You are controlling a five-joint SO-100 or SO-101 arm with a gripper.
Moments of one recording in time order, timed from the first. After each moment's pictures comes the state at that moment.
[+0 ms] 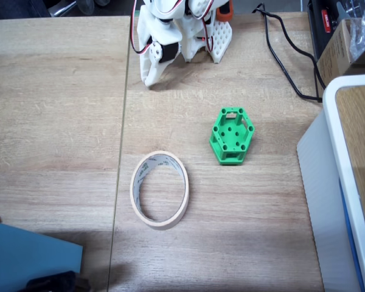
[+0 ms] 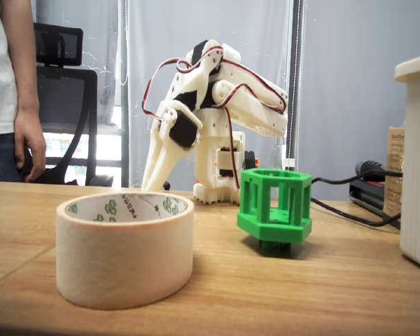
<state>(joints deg) 47.5 192.7 184.7 72.2 -103.9</state>
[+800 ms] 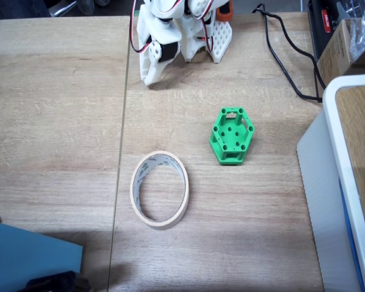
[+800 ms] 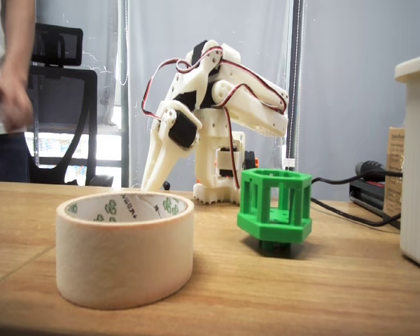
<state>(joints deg) 48.3 192.7 184.7 72.2 -103.9</state>
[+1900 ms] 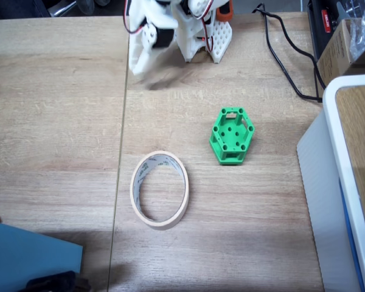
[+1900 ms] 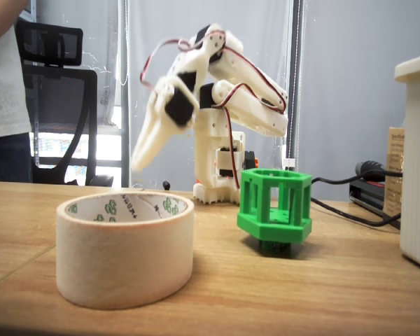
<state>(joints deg) 48.1 192.7 170.2 72.2 -104.2</state>
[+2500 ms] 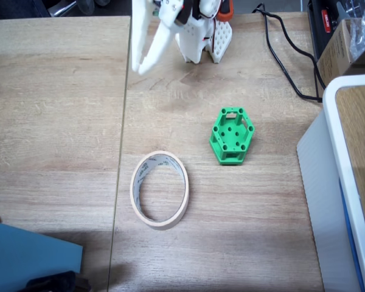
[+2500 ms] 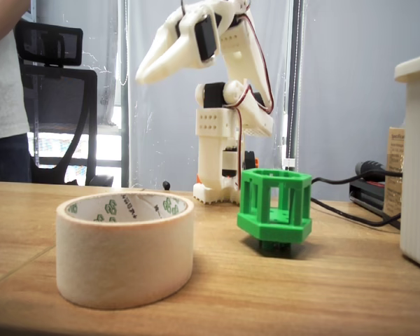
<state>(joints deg) 23.0 188.3 155.7 72.2 -103.3</state>
